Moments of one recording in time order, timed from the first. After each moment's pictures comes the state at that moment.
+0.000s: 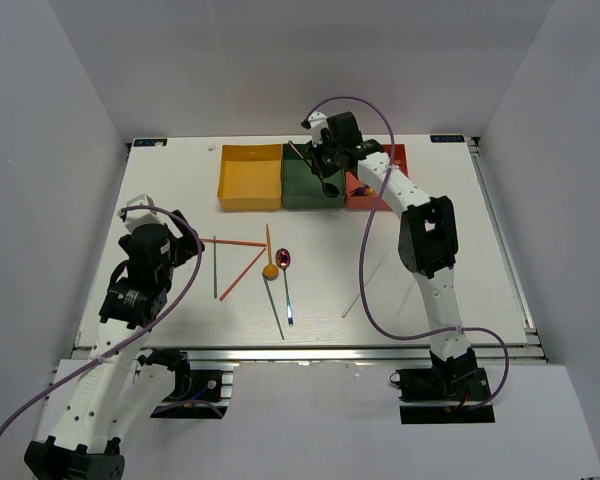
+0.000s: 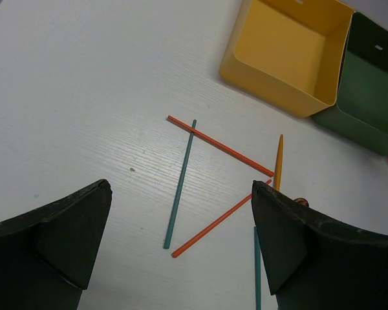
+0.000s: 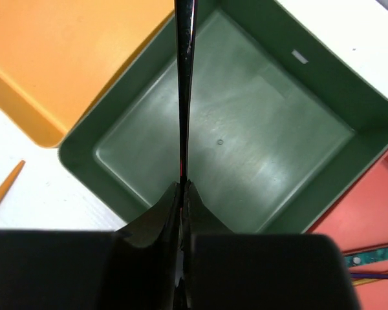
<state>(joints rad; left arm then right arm) -0.23 0.71 0.78 -0.53 -0.38 -0.49 0.47 2.34 2.15 -0.50 -0.25 -0.18</state>
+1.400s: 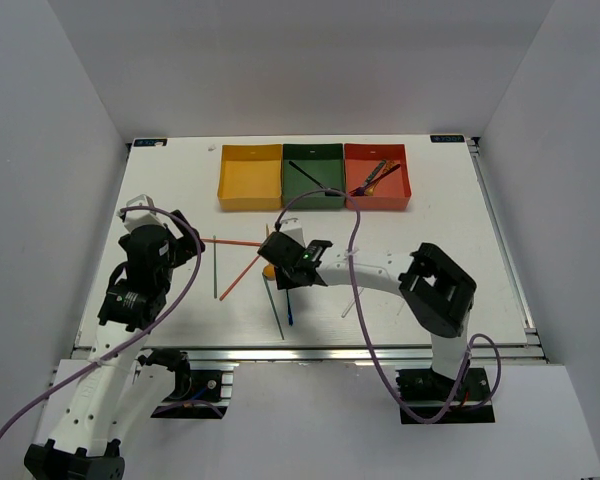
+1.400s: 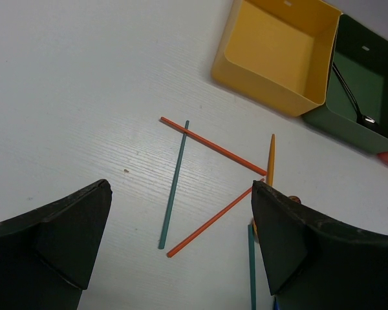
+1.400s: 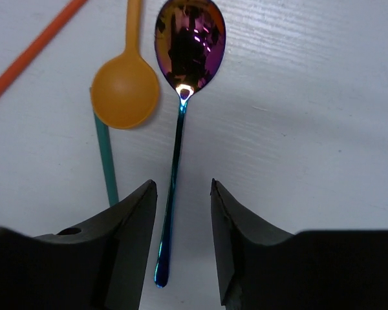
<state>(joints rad) -0.23 0.70 0.78 -0.52 -0.36 -0.49 1.08 1.87 1.33 -0.50 0.35 0.69</state>
